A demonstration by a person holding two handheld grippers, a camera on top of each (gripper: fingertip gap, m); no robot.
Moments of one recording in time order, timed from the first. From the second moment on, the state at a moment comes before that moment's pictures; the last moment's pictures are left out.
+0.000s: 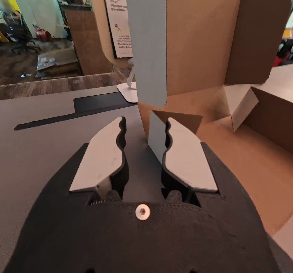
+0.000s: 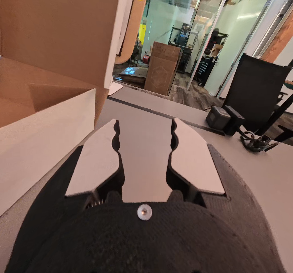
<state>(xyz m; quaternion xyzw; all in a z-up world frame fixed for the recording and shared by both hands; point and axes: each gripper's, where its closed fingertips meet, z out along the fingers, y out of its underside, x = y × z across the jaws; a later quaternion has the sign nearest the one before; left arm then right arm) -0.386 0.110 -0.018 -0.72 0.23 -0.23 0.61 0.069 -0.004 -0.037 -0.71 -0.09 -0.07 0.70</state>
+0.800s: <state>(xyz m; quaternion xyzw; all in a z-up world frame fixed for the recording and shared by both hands) -0.393 0.113 -0.055 -0.77 0.21 -0.22 0.56 0.077 -0.013 -0.038 -0.70 -0.04 -0.03 0.71</state>
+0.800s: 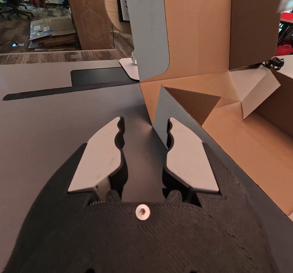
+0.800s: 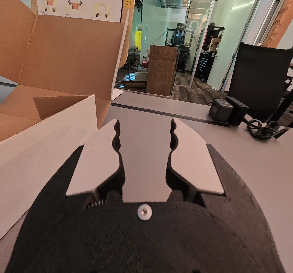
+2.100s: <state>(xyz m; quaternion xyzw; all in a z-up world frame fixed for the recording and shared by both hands) -0.297 0.225 0.053 -0.81 0.22 -0.19 0.51 0.009 0.185 0.048 -0.78 -0.13 0.05 0.61</state>
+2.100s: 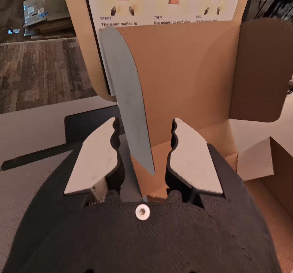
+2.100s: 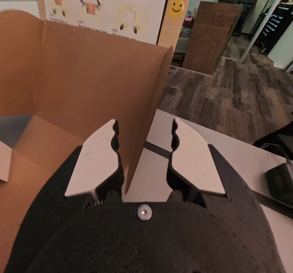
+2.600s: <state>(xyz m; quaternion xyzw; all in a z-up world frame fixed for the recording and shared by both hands) -0.288 0.254 -0.003 -0.84 0.26 -0.14 0.46 0.015 0.201 0.010 -0.81 -0.09 0.05 0.58</state>
